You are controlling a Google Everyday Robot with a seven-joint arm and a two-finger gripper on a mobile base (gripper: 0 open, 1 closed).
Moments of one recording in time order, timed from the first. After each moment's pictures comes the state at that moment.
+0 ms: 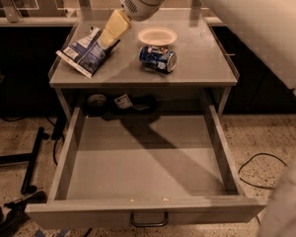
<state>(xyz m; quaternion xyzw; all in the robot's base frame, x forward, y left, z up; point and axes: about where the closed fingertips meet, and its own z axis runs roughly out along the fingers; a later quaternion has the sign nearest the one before) 0.693 0.051 0.982 -0.44 0.82 0.05 0.36</state>
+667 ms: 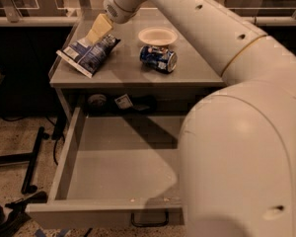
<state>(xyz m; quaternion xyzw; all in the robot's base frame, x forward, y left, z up) 0.786 0.105 0.942 -0.44 0.81 0.07 0.38</state>
